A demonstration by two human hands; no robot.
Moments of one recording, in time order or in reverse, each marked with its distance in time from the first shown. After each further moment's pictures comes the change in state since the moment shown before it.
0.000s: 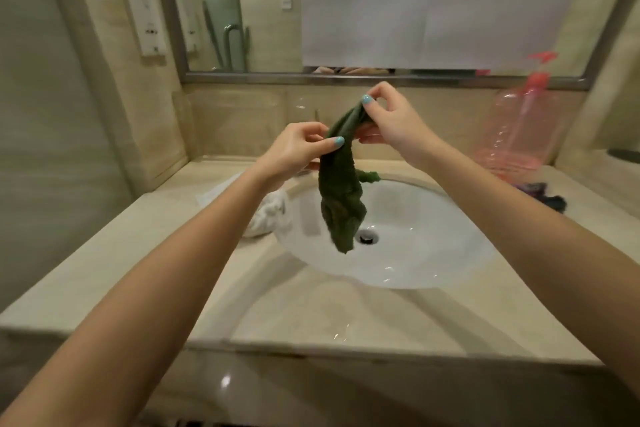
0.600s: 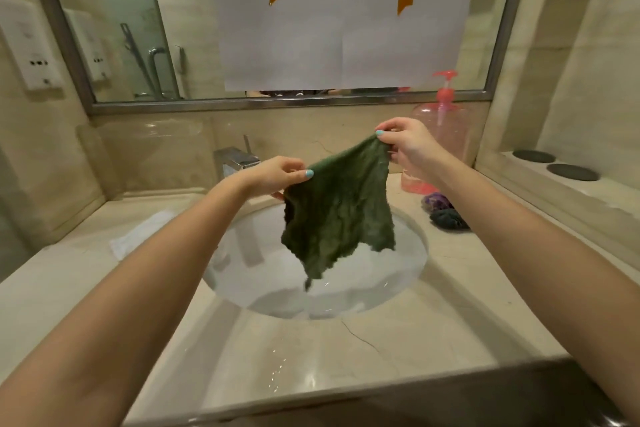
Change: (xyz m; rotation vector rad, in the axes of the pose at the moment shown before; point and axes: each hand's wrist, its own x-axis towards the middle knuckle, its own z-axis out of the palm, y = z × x) left_hand 0.086 -0.007 0.055 0.320 -0.369 -0.113; right_hand 0.001 0.062 -0.135 0.089 0.168 0.178
